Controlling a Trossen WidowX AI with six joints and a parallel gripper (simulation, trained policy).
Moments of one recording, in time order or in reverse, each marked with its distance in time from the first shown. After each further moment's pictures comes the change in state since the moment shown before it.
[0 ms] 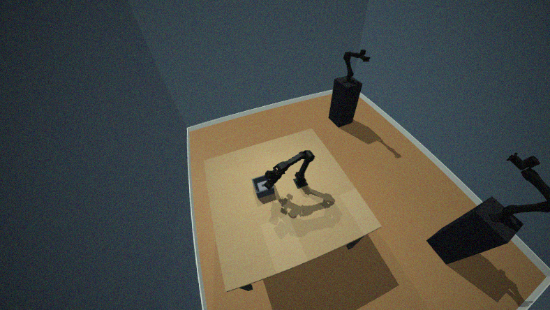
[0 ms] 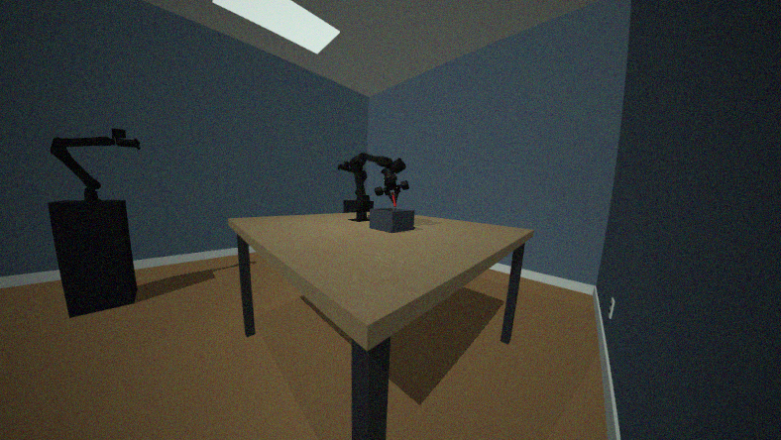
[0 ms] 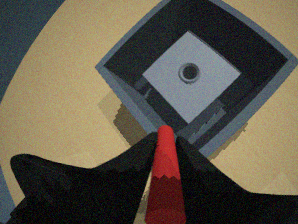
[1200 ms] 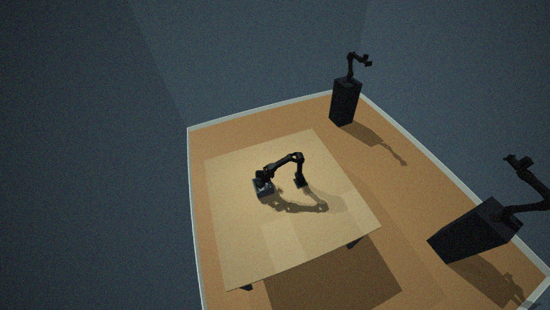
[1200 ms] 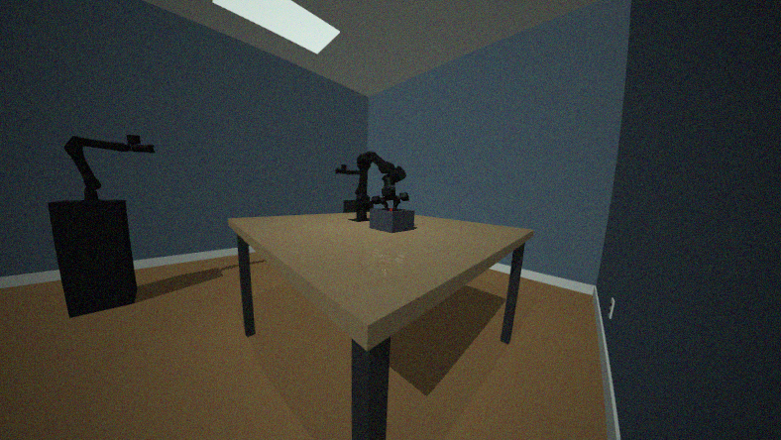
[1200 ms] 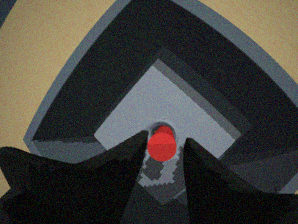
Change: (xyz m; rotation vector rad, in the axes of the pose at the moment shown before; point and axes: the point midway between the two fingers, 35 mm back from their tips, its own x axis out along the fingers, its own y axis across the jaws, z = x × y) arm 0.080 -0.019 0.053 0.045 0.065 -0.132
